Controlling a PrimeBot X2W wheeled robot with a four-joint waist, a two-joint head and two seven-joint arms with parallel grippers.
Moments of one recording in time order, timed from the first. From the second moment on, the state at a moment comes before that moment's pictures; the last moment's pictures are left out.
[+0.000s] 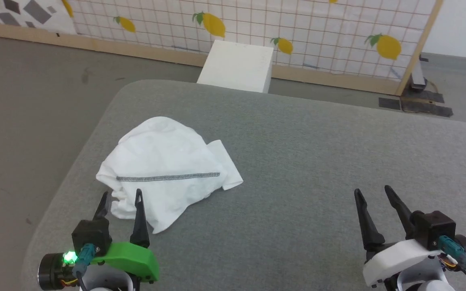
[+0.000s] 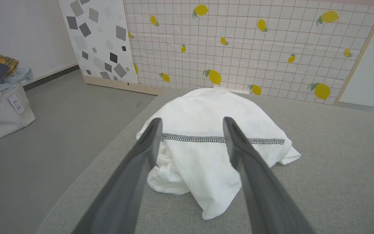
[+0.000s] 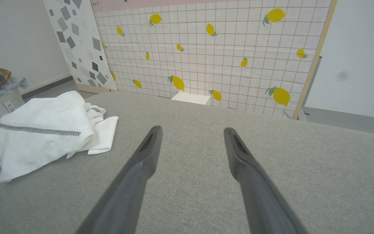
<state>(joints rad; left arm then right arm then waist) 0.03 0.05 -0.03 0.02 -0.08 0.06 -0.10 0.02 -0.05 0.01 0.09 0.10 0.13 -0.10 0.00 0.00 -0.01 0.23</state>
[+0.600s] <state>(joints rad) 0.05 0.05 -0.03 0.03 -0.09 0.08 -0.14 0.02 -0.05 0.02 0.13 0.12 0.13 -0.14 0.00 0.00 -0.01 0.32</state>
